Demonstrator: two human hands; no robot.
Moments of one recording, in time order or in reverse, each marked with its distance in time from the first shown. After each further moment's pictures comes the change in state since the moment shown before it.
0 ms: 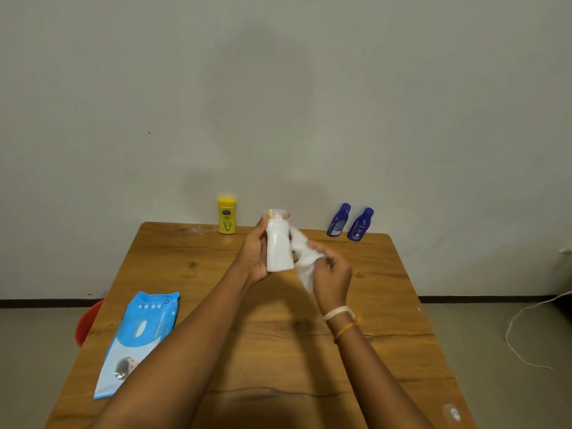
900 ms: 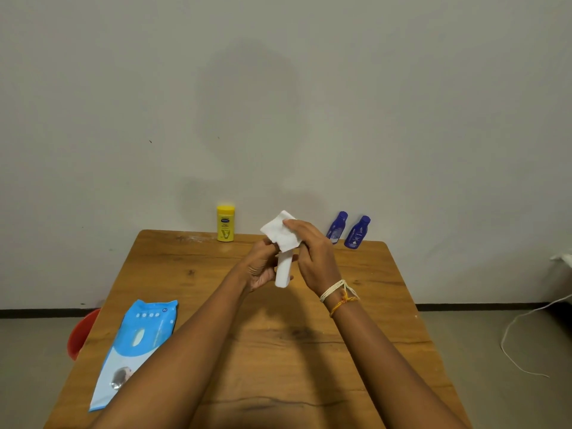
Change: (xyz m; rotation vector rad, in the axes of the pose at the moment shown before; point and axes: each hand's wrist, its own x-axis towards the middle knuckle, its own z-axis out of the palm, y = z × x) left_hand -0.019 0.002 0.011 0.265 -0.005 0.022; right_hand 0.028 -0.033 0.014 -0.321 -0.417 -0.479
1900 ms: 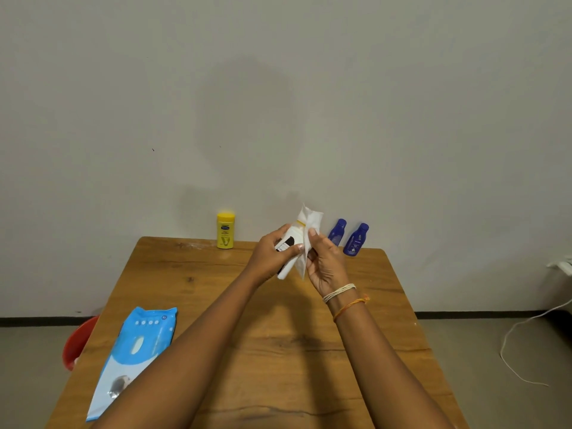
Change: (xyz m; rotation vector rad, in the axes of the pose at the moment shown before) left_hand 0.003 0.016 0.018 0.680 0.172 0.331; right_hand 0.015 0.015 -0.001 1.285 0.293 0.738
